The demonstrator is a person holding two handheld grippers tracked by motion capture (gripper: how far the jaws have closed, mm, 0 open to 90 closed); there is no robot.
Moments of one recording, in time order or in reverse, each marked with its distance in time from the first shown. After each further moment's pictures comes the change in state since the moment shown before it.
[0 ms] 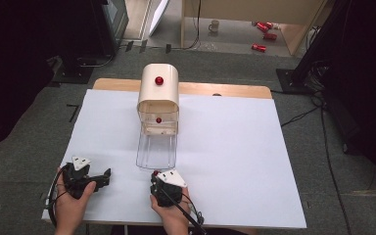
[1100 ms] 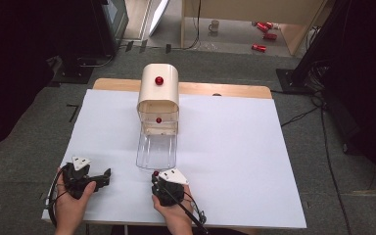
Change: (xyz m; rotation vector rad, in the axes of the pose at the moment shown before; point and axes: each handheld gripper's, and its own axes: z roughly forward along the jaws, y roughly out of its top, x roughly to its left) left arm 0.000 0.000 0.000 0.000 0.000 0.000; right arm -0.005 0.006 -0.005 0.027 0.045 -0.017
